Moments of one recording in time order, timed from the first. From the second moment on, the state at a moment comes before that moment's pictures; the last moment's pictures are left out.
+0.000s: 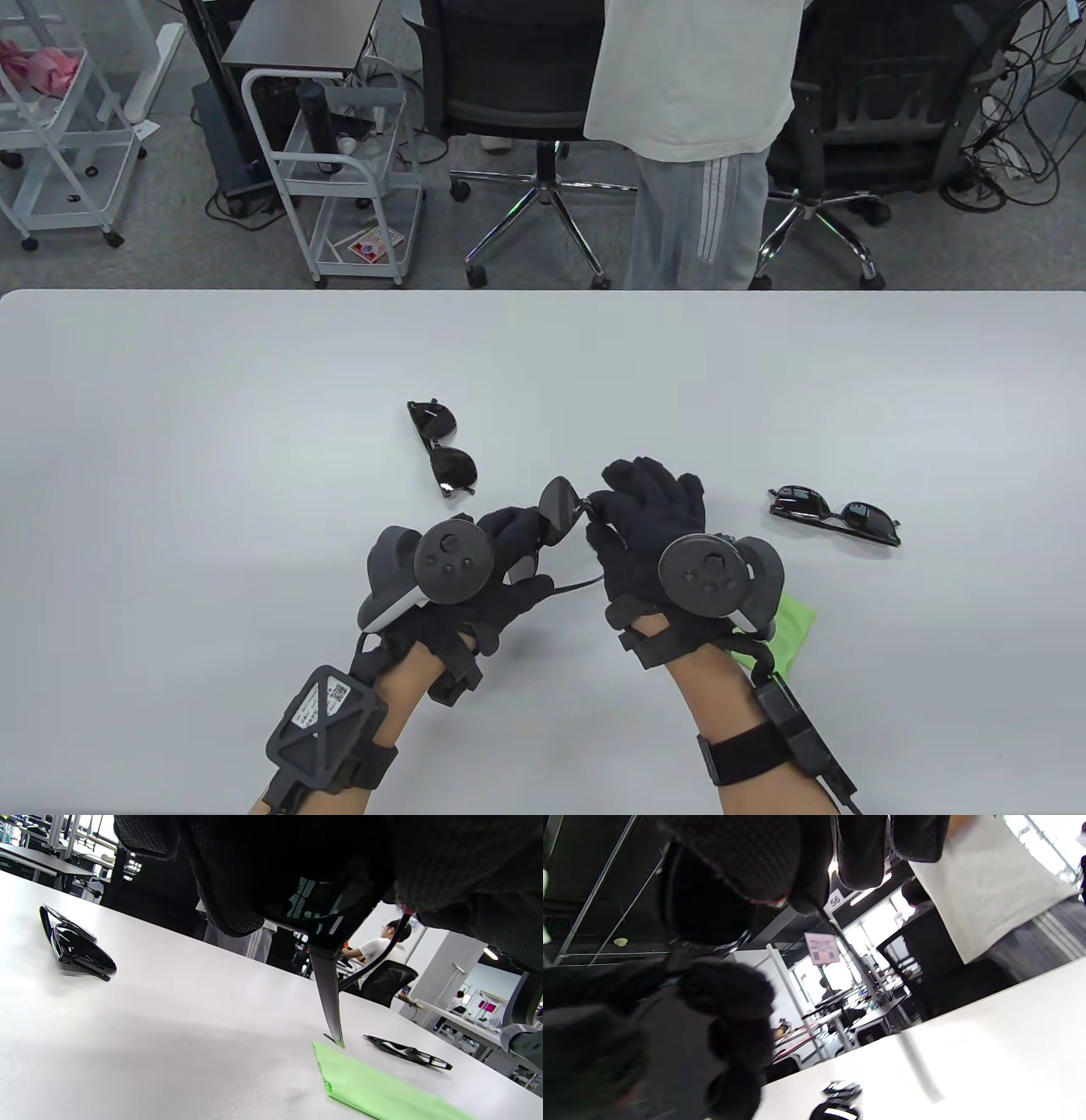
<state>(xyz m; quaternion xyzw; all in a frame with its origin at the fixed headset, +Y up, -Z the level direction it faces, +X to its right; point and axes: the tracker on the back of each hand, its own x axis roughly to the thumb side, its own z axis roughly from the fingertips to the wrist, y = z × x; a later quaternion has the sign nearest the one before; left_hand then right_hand) -0.136 -0.672 -0.283 -0.03 -0.21 0.20 0.96 0.104 -0.655 -0.270 0.16 -0.20 0.92 0.31</state>
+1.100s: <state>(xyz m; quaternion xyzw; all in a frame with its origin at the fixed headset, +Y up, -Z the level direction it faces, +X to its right) -0.158 -0.707 -0.291 -0.21 -0.07 0.59 0.78 0.038 -0.650 -0.244 0.32 -0.24 0.92 0.06</state>
